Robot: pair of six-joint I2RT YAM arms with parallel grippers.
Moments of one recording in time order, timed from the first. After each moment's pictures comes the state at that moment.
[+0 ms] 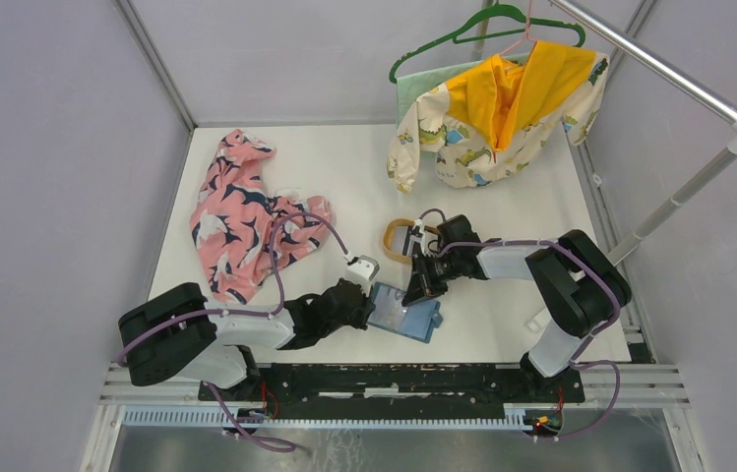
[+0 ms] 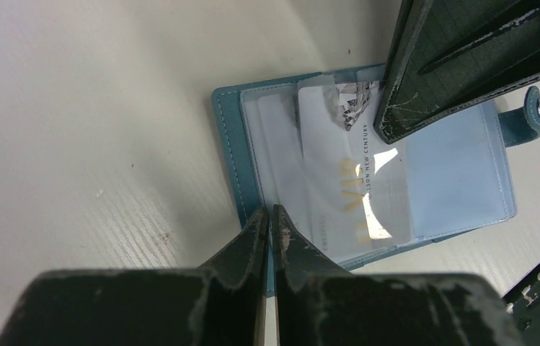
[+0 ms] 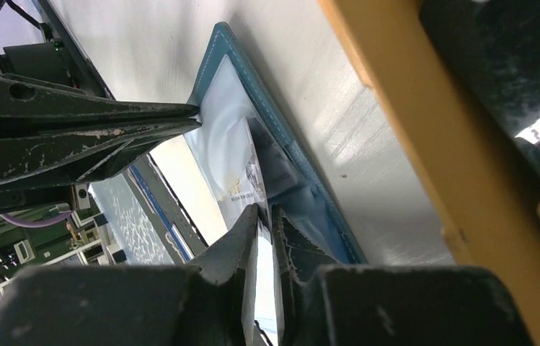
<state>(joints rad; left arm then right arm) -1.09 1.37 0.38 0.34 -0.29 -0.47 0.53 1.70 0.69 -0.05 -0.76 0.39</state>
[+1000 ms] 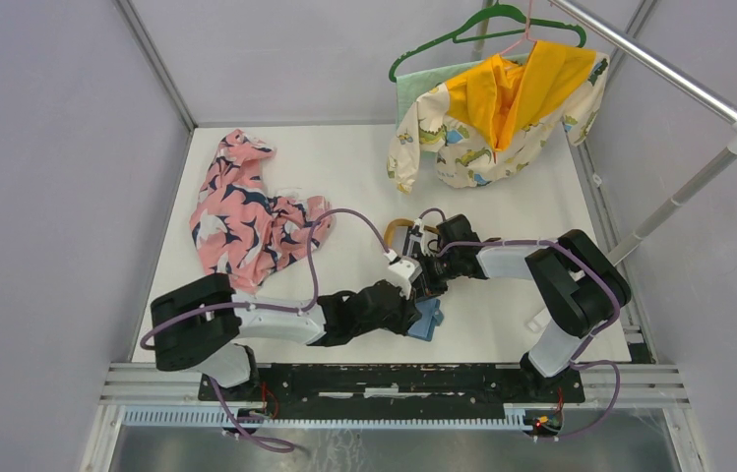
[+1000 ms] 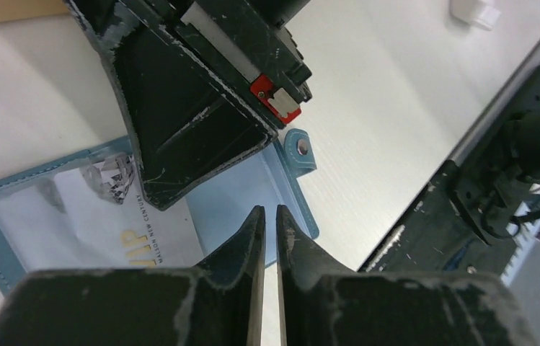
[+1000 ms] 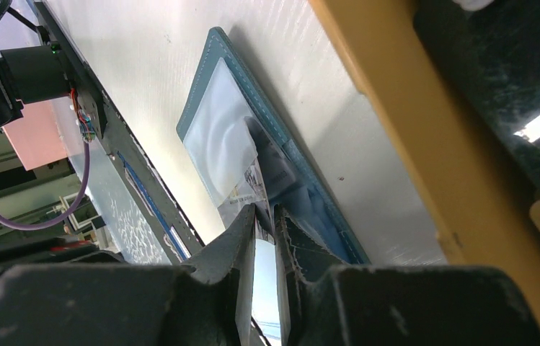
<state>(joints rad) -1.22 1.49 0.61 0.33 -0.18 -0.58 0.52 1.70 0.70 -0.06 -0.75 0.39</state>
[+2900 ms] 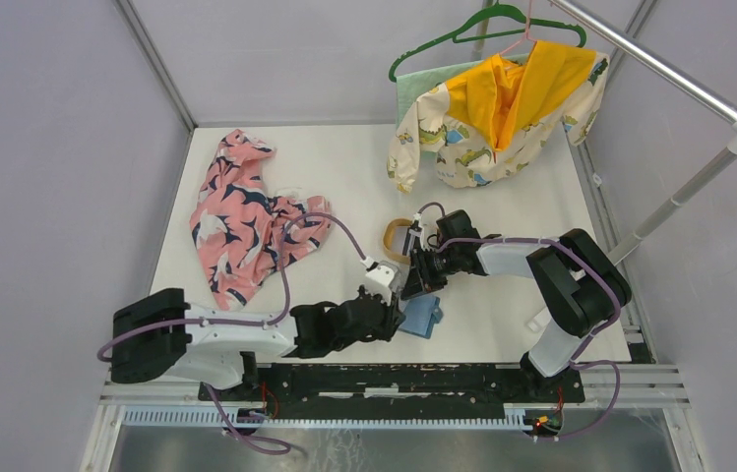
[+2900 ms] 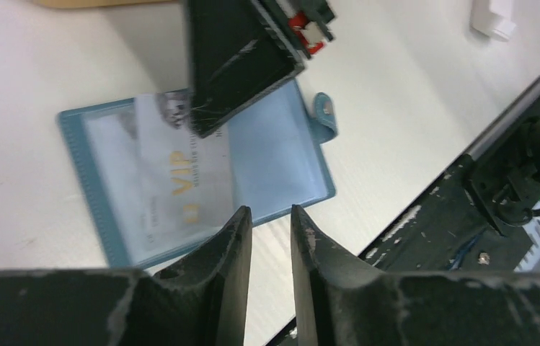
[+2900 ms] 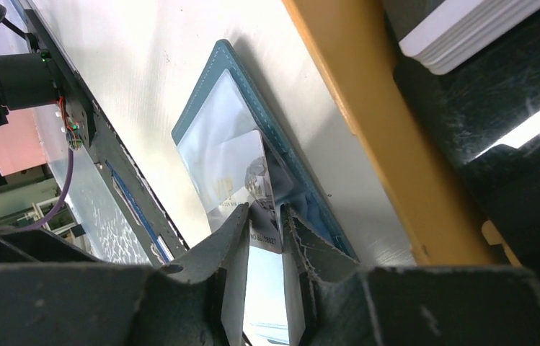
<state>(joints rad) -1.31 1.34 0.56 0.20 -0.38 -0.62 0.51 1.70 0.73 -0.07 -0.72 0.35</state>
